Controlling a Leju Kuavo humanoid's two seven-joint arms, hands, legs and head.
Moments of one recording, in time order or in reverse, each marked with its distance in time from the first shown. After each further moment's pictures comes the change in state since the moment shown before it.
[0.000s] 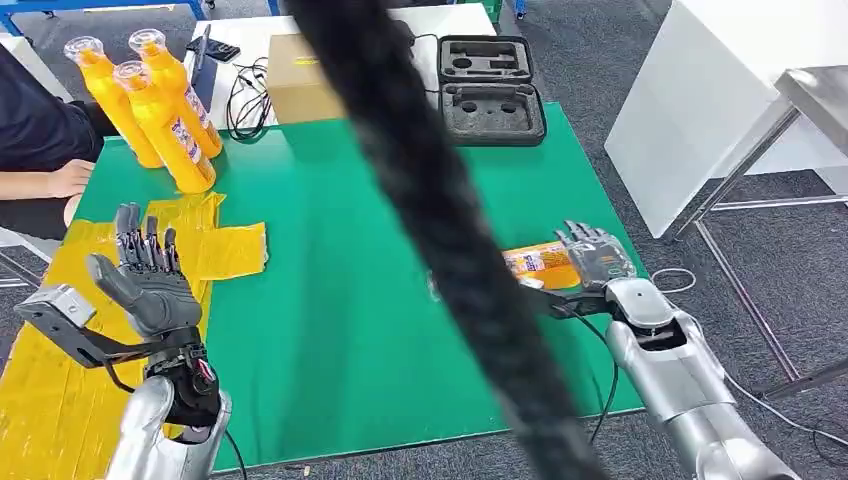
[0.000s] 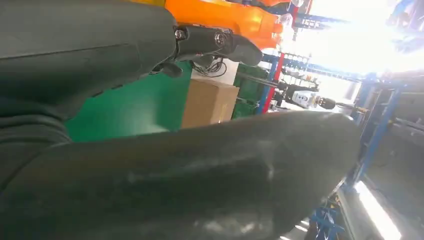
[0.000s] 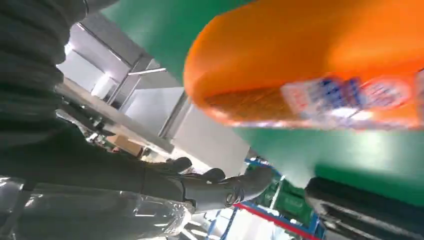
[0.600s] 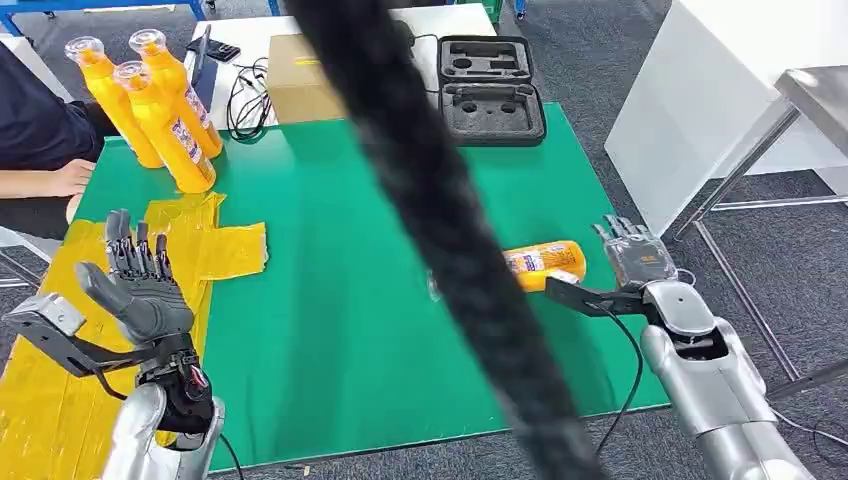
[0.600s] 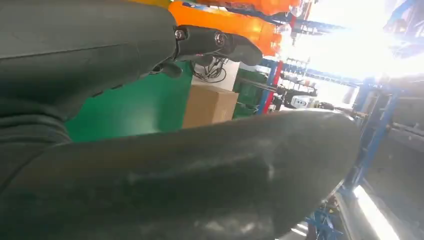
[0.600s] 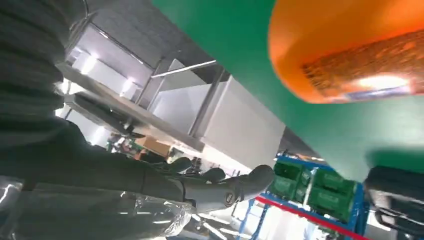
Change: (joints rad) left arm 0.026 0.007 0.019 -0.023 0.000 -0.009 0.000; right arm 0.080 -0.069 -0.109 -0.126 -0.022 0.013 0.028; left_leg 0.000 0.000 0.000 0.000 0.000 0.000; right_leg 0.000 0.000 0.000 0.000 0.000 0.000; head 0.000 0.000
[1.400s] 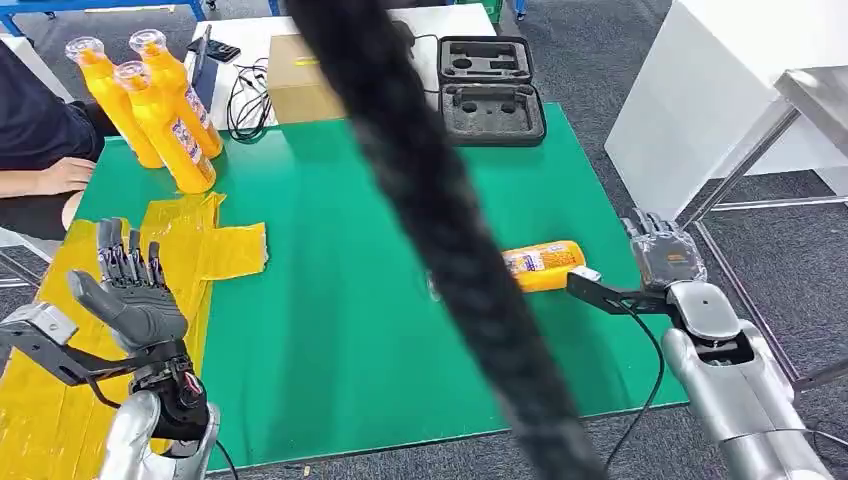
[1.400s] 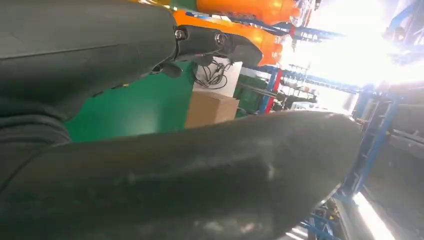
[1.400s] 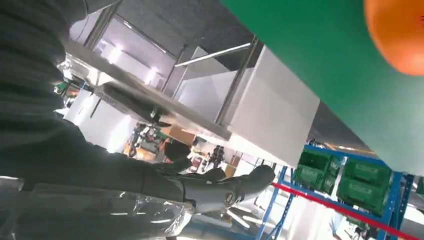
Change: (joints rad) left arm 0.026 0.001 0.022 -0.021 -0.002 0.000 0.000; right arm 0.031 -0.058 -0.033 -0.048 0.016 -0.016 0.055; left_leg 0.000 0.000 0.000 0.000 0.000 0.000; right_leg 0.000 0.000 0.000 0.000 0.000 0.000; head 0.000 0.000
